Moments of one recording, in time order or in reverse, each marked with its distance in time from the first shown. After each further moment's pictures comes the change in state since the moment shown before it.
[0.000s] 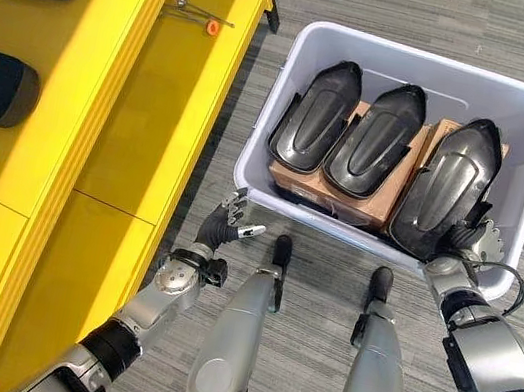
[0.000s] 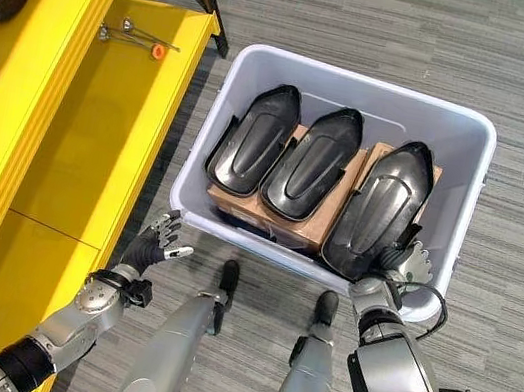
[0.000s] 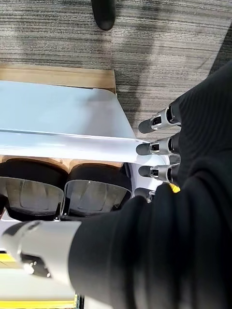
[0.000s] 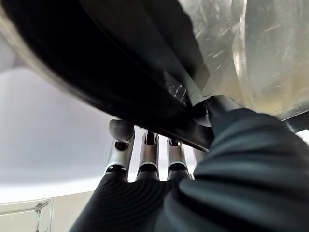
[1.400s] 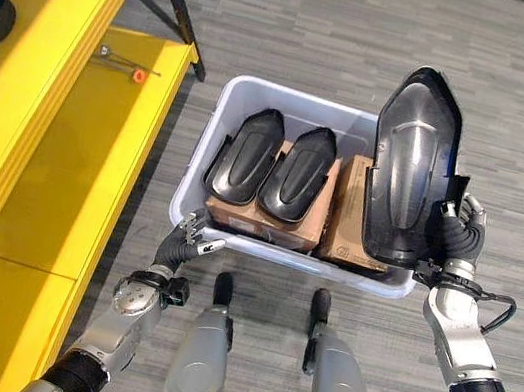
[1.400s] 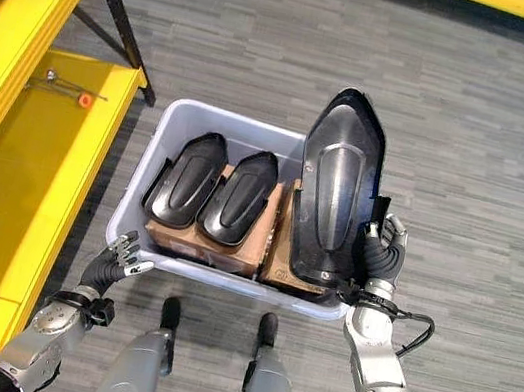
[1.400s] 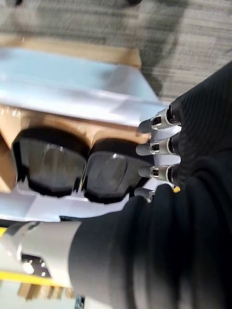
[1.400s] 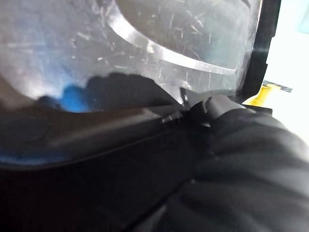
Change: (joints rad) left arm 0.211 -0.002 0.225 -0.007 0.004 0.055 -0.074; right arm 0.646 -0.033 -0.230 -1.212 0.139 -0.199 0.322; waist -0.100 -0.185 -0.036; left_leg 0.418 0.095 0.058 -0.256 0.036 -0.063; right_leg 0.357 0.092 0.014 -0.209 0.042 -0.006
